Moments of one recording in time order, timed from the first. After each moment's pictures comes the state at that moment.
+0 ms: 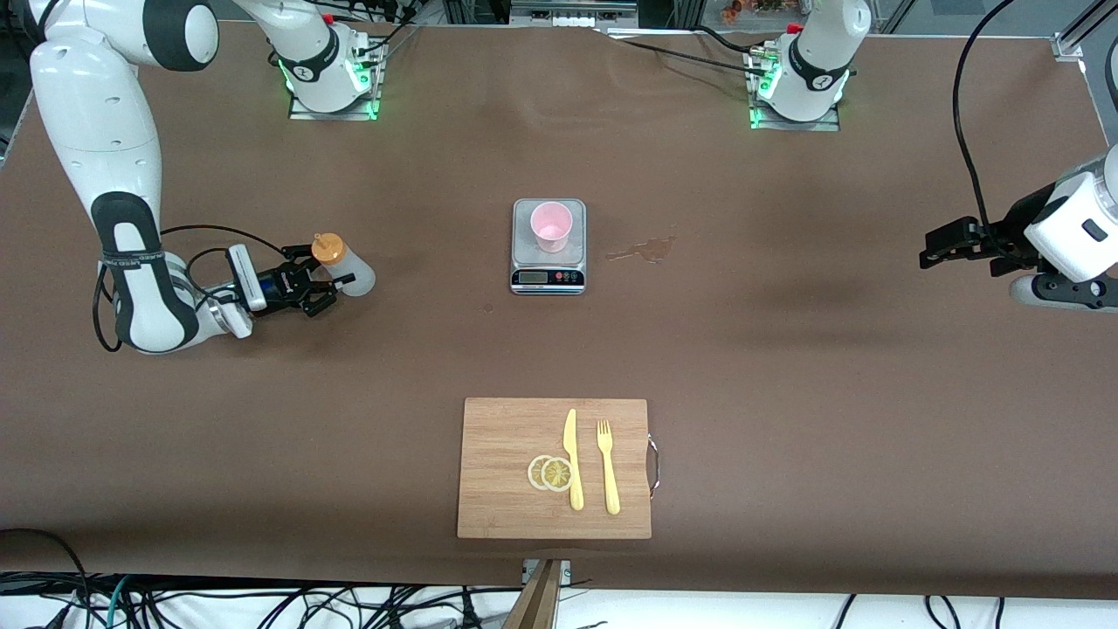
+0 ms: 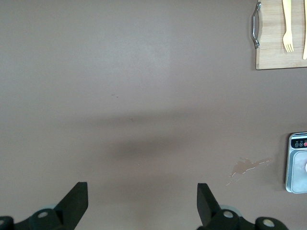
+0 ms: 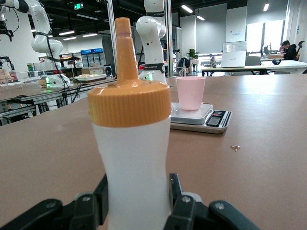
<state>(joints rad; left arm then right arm) 0.09 0.17 -0.10 -1.49 -0.06 1.57 0.04 -0.03 0.86 -0.21 -1.72 0.98 1.30 -2.70</state>
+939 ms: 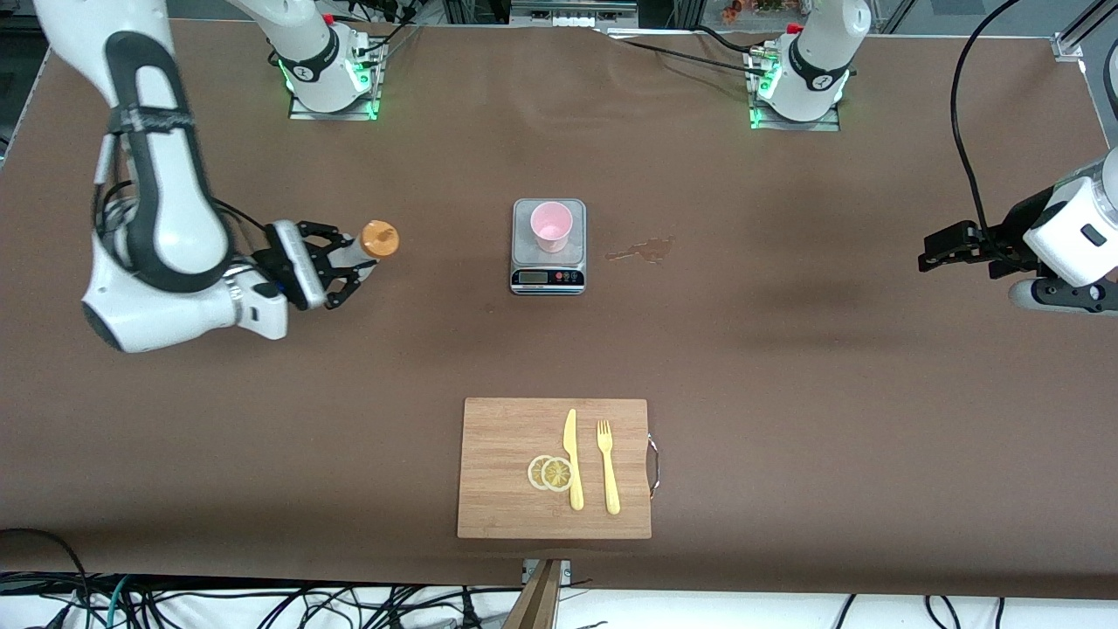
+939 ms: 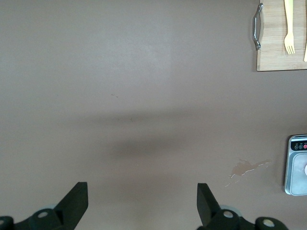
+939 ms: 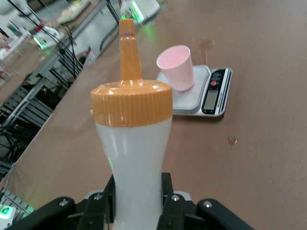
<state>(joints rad) 0.09 0.18 -0.10 -1.49 -0.06 1.57 0.03 0.30 0.46 -0.20 -1.67 0.68 1.50 -1.84</state>
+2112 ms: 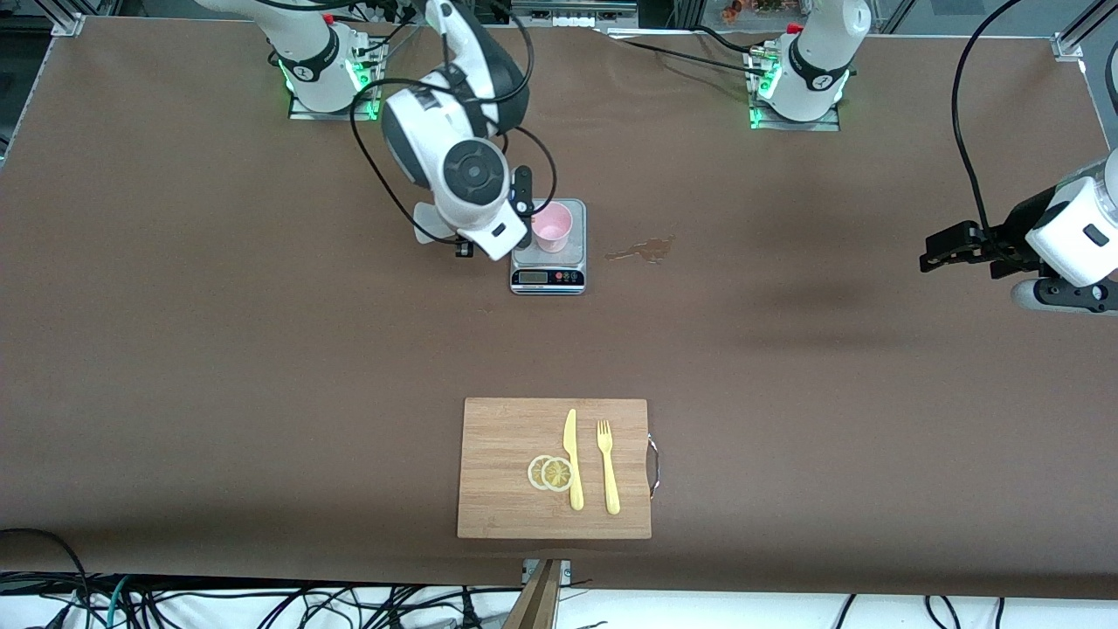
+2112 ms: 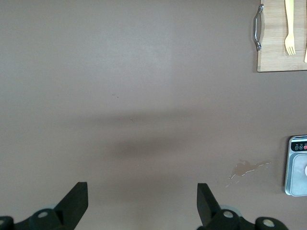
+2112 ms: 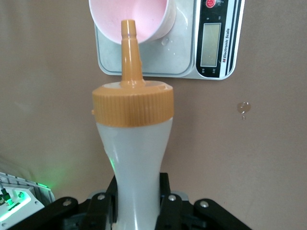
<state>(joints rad) 0.09 0.18 -0.09 -1.48 -0.06 1.57 0.03 0.88 0.44 -0.20 -1.65 0.05 1.71 -0.92</state>
